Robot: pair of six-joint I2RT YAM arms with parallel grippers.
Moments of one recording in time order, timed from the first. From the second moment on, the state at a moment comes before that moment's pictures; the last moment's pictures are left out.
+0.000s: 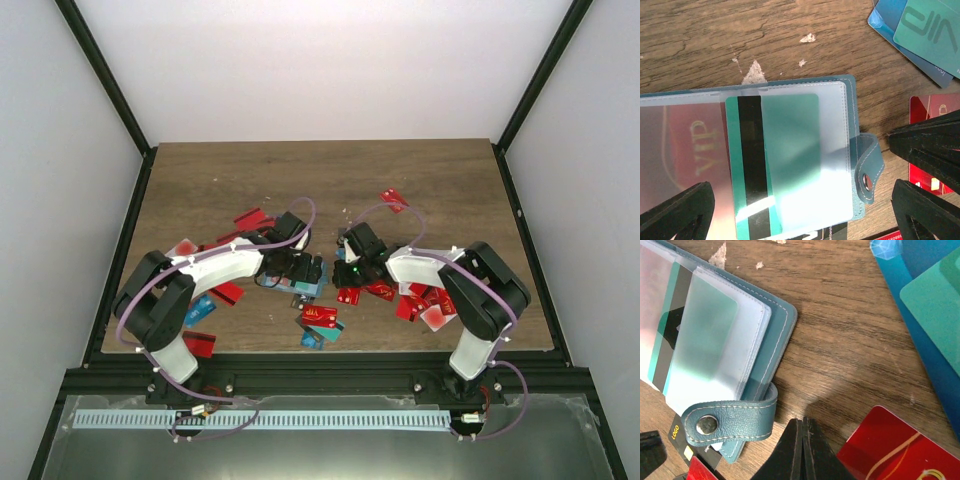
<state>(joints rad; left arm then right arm) -0.69 1.68 1.02 -0.48 0.10 -0.45 0.67 1.72 0.86 -0.18 -0.29 0.52</state>
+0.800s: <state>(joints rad) -0.69 1.73 1.01 -0.41 0.16 -0.45 0.69 1.76 0.89 -0.14 -0.31 0.54</state>
